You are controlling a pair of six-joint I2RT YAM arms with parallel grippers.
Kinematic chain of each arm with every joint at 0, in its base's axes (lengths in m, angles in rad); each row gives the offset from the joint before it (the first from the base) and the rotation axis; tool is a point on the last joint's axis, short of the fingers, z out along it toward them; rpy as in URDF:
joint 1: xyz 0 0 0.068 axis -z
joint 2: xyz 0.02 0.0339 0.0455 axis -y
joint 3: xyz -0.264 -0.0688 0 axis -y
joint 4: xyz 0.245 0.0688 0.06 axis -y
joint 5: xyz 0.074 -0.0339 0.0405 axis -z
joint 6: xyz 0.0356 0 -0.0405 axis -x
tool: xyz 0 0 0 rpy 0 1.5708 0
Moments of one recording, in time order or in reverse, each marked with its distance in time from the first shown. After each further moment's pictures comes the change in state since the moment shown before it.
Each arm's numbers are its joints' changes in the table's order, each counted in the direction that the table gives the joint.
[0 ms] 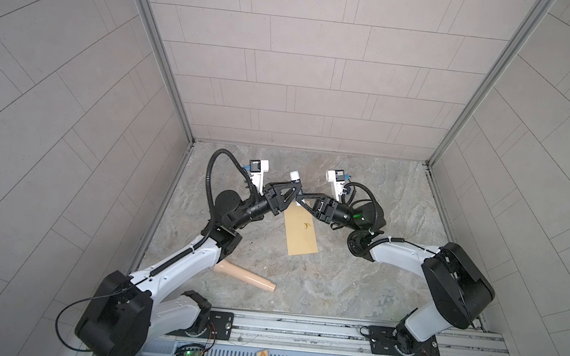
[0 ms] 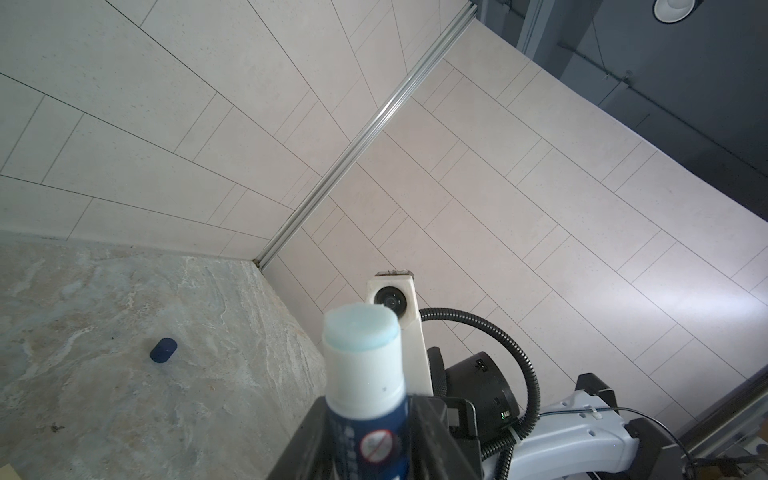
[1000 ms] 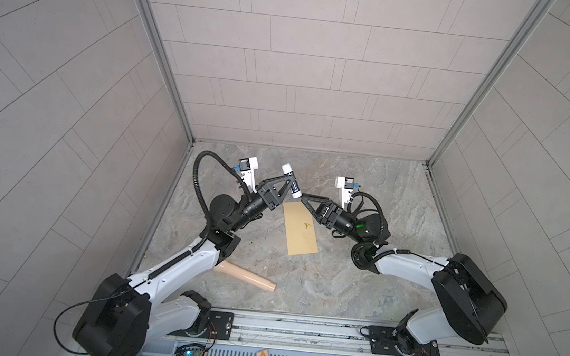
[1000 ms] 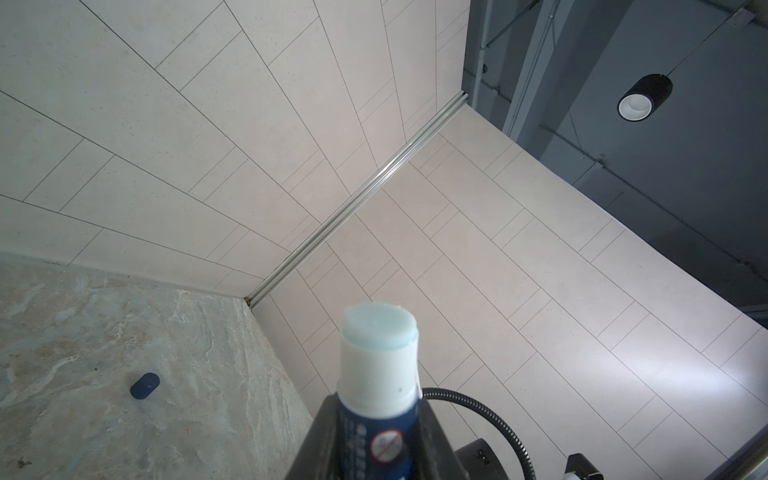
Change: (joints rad) left arm -0.002 0.020 -0.030 0.118 -0.134 0.121; right arm -0.056 0.090 -0.119 0.017 0.240 0.031
